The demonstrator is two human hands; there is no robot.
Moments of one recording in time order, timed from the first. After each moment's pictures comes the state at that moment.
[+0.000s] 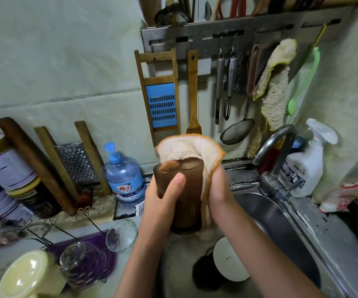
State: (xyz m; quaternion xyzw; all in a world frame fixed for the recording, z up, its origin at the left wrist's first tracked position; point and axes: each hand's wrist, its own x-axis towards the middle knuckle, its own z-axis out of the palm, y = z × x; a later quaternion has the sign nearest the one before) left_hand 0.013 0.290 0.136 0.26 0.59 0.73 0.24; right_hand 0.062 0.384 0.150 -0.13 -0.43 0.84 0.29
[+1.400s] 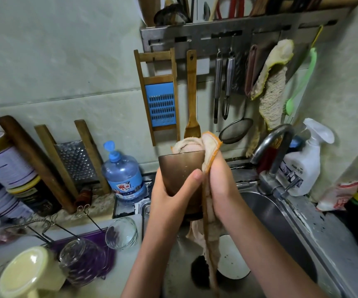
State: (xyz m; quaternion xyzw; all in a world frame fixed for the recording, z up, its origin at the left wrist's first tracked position) left_hand 0.030 0.294 0.141 0.28 0.58 0.72 0.27; right_hand 0.063 0.389 0.163 -0.24 -0.48 0.80 0.28
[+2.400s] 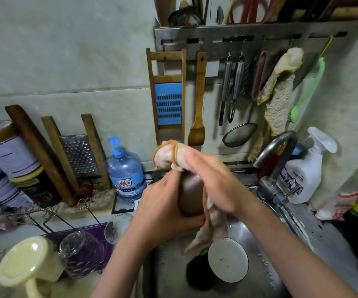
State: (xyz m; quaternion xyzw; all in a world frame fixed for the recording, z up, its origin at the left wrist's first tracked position) left_hand 0.003 0.271 0.140 0.57 0.76 0.32 -0.05; right_hand 0.091 0.379 0.181 -0.05 -0.80 0.56 0.22
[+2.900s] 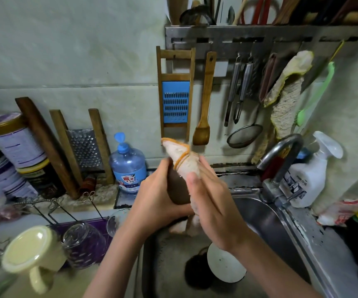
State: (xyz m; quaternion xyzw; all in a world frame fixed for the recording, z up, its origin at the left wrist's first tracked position) left_hand -0.008 0.266 0.139 0.48 0.78 0.41 0.04; right_hand 0.104 0.344 0.160 -0.04 -0.84 0.42 0.35
